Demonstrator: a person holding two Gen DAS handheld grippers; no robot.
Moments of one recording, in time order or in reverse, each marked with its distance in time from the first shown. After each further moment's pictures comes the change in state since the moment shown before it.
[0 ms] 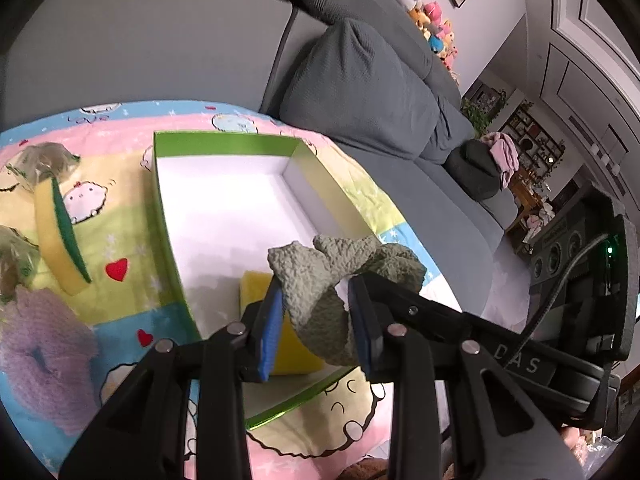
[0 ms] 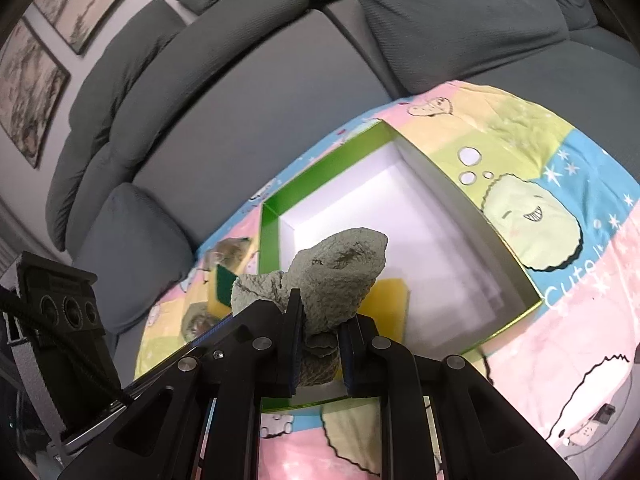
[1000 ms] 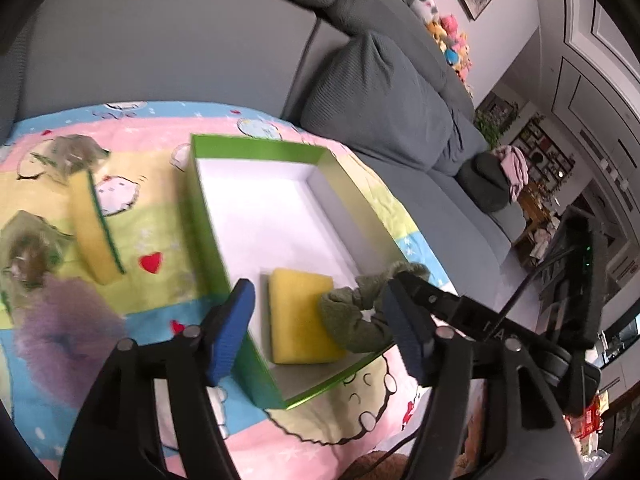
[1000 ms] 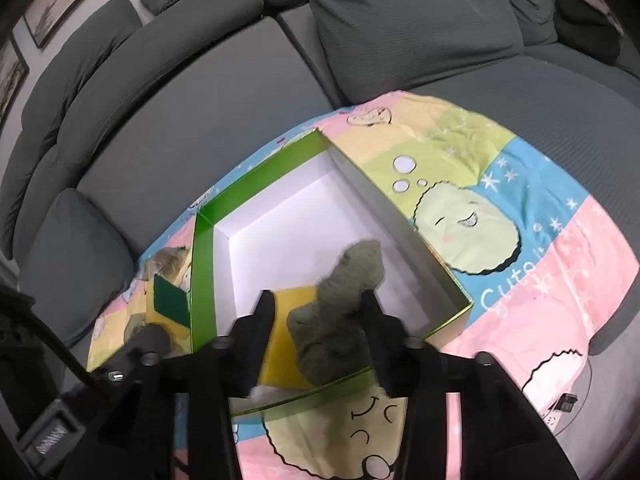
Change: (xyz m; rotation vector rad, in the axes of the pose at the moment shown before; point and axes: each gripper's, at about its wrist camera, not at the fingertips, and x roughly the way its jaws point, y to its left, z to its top) left arm -0.036 0.024 -0.003 -0.042 -0.039 0.040; right arm -0.011 -0.001 0.002 0.004 -0.059 -0.250
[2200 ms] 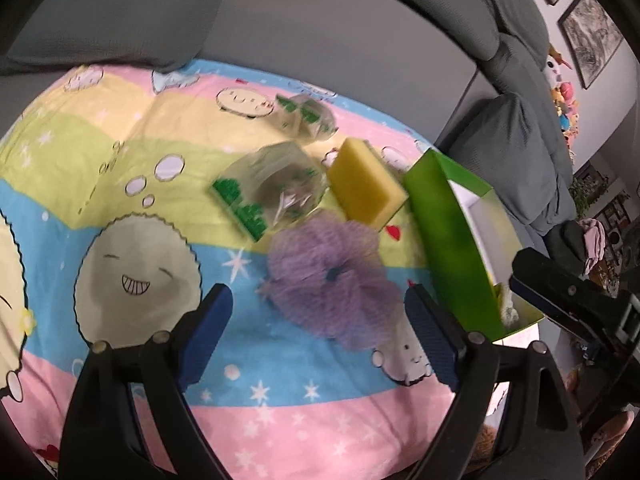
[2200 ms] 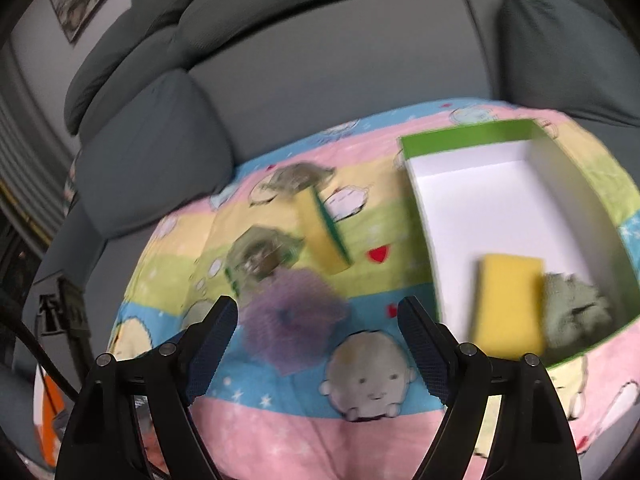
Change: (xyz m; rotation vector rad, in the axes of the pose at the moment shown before) left arm -0.102 0.148 -0.058 -0.290 -0.047 0.310; right arm 0.028 0.172 -0.067 -0.362 0.208 0.258
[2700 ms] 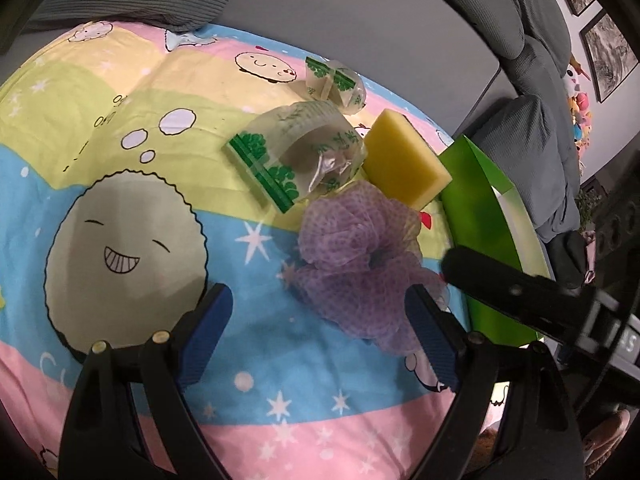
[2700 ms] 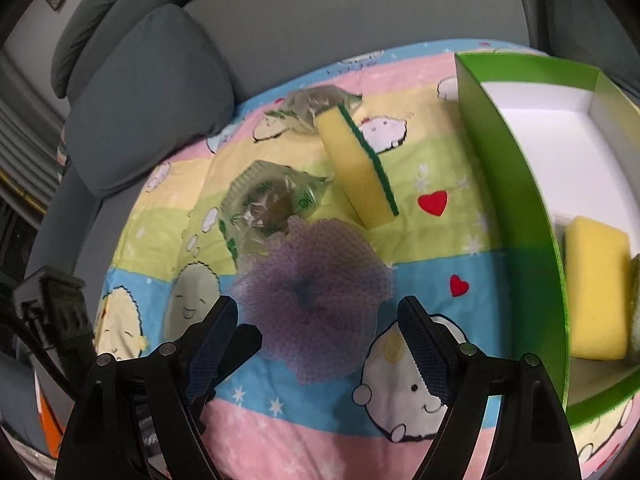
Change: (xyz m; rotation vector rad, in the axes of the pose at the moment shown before) left arm 0.031 0.023 -0.013 -0.063 0.040 -0.003; right arm 0.082 0.008 -0.006 0.005 0.184 0.007
